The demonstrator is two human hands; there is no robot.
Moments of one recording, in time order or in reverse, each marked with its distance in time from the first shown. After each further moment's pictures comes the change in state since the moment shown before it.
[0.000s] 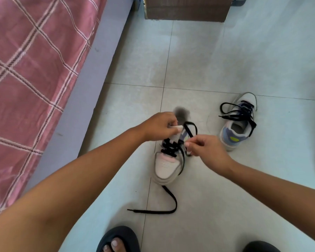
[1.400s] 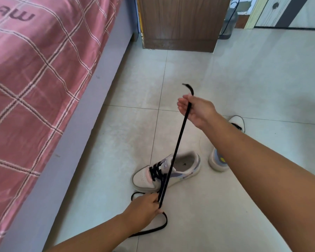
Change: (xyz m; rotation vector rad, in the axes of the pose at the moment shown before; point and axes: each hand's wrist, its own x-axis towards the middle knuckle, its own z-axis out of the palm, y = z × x) left_hand -0.116 -0.043 0.130 0.395 -0.056 0.020; right_hand 0.113 -0.098 -0.043 0.944 0.098 0.120
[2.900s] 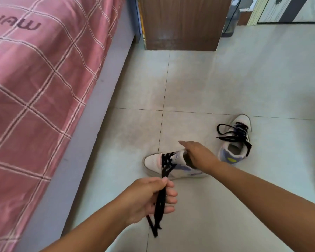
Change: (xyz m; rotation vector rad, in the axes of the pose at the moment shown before) left_hand -0.009 0.055 -0.162 -1.669 -0.149 -0.778; right_hand -0.018 0.102 -0.077 -1.721 -0.325 -0.630
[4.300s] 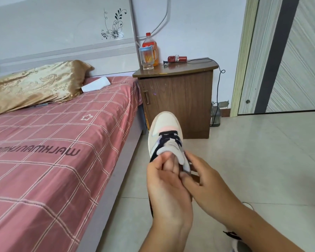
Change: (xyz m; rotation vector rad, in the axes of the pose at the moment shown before) left_hand -0.082 0.184 0.141 -0.801 -0.160 0.957; right_hand -0.013 -0.120 -0.248 0.648 0.400 -0.131
